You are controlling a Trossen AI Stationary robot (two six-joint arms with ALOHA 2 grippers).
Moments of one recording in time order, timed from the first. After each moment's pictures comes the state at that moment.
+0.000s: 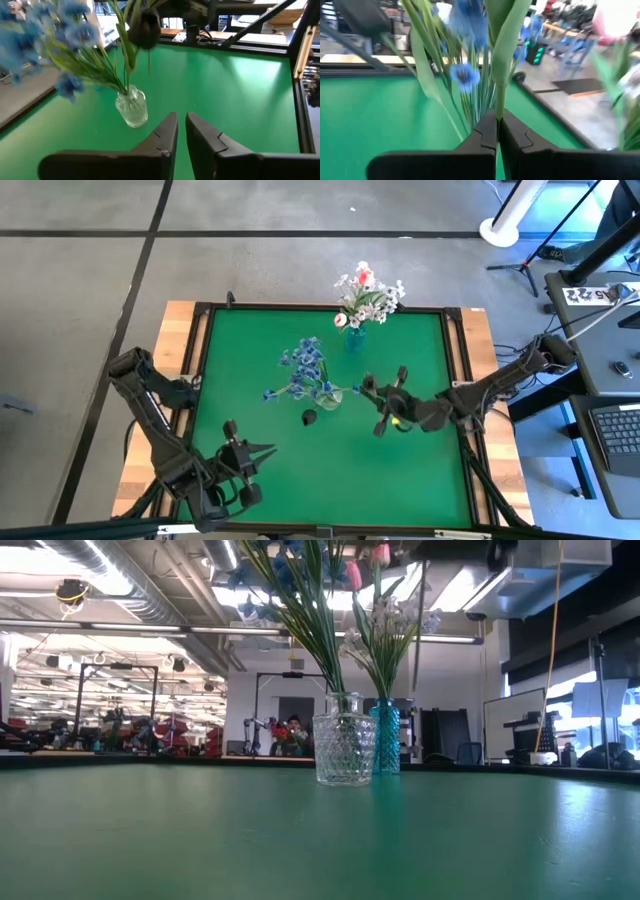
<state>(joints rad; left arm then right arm) -0.91 1.64 1.43 -0.98 -1.16 -1.07 0.48 1.23 0.74 0.24 0.87 0.04</state>
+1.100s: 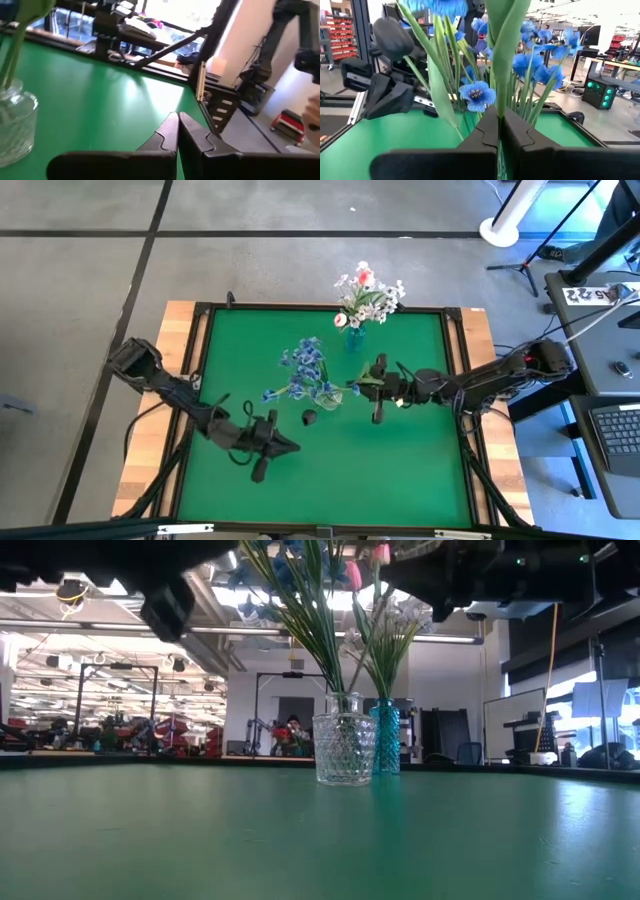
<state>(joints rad) -0.60 1.57 0.49 0.99 -0.51 -0.37 0.15 1.32 0.47 0.96 0.21 -0.09</state>
